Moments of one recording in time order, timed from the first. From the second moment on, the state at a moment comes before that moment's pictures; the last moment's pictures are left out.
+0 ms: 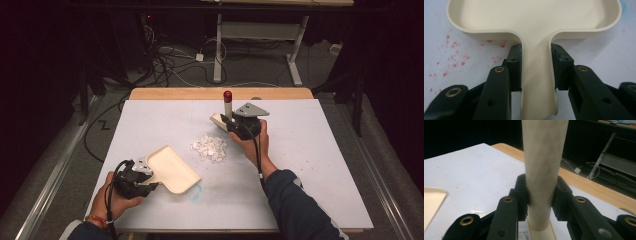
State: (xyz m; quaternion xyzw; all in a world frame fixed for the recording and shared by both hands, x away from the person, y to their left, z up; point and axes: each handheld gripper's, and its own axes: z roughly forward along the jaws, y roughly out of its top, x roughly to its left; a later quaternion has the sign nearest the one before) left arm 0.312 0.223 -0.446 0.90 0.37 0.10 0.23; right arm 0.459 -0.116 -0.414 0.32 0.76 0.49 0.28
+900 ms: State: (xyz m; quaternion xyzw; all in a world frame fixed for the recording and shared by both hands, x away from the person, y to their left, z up) left arm 0.326 0.210 -0.452 0.90 0.36 0.10 0.22; right arm 0.435 -0.088 -0.415 0.29 0.77 0.52 0.25
